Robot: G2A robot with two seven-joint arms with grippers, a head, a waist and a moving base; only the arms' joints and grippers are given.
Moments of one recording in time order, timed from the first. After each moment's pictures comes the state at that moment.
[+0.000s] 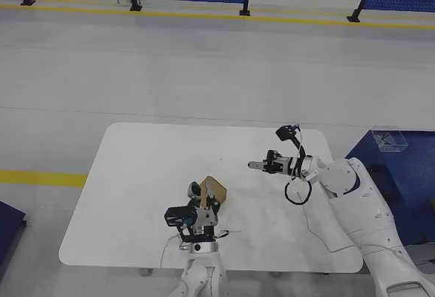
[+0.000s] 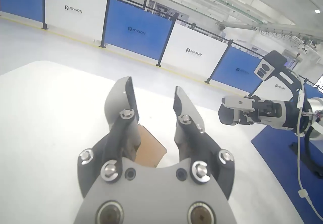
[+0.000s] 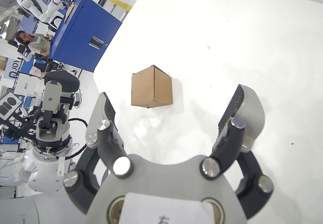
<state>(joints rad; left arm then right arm) 1.43 -1.68 -0.98 -1.49 1.26 0.43 0.55 -0.77 -1.10 1.17 -1.15 -0.31 -0.47 0.88</state>
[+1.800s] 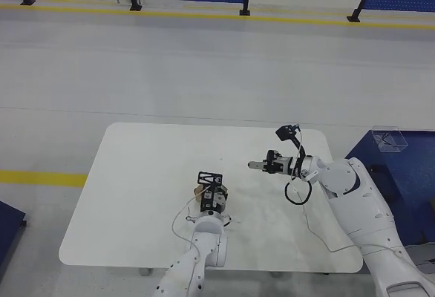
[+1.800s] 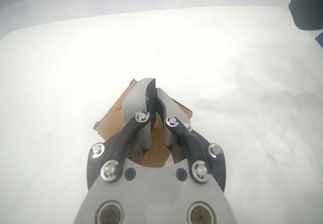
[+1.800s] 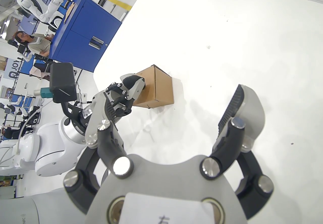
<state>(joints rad) 1.16 -1.70 -0.98 -1.29 1.55 0.45 -0.22 -0.77 -1.10 1.17 -1.15 -0.31 -0.47 0.88</state>
